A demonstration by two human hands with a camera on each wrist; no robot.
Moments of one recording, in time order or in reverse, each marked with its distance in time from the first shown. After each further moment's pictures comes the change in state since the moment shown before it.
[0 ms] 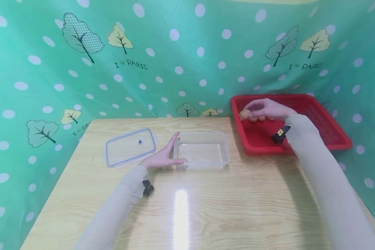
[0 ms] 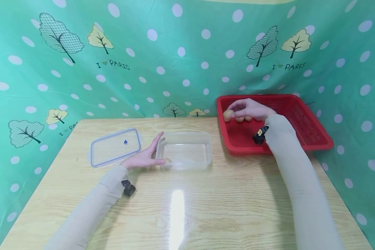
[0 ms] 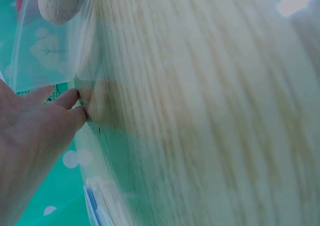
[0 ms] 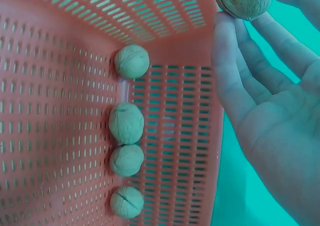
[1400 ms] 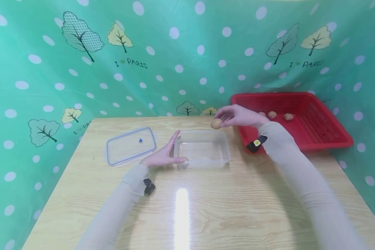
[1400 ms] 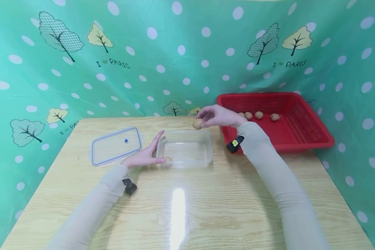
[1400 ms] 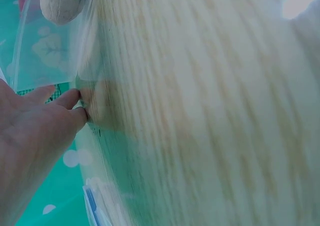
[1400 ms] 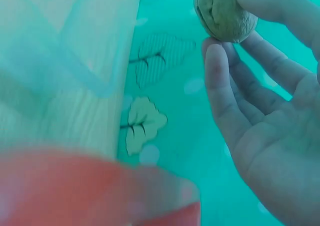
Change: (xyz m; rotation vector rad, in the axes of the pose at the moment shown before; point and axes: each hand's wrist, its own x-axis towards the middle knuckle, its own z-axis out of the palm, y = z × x) left_hand 0.000 0.003 -0.002 -0.021 -0.013 -0.012; right_hand 0.018 -0.072 0.078 0.015 -0.123 -0.311
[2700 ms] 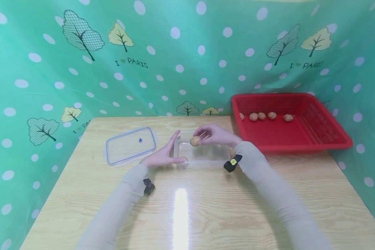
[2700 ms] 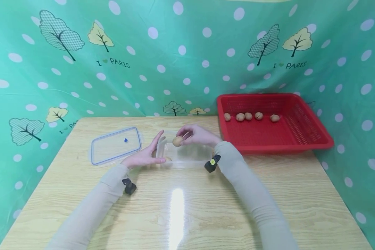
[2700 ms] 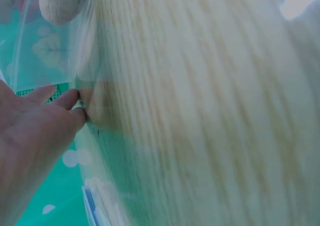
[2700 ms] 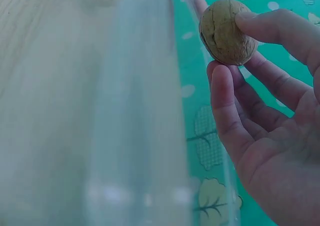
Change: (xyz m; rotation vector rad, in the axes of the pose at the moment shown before) left_hand 0.001 -0.004 0.000 -0.052 -0.004 -0.006; right_hand 0.032 0.007 0.089 0.184 -0.024 -0.081
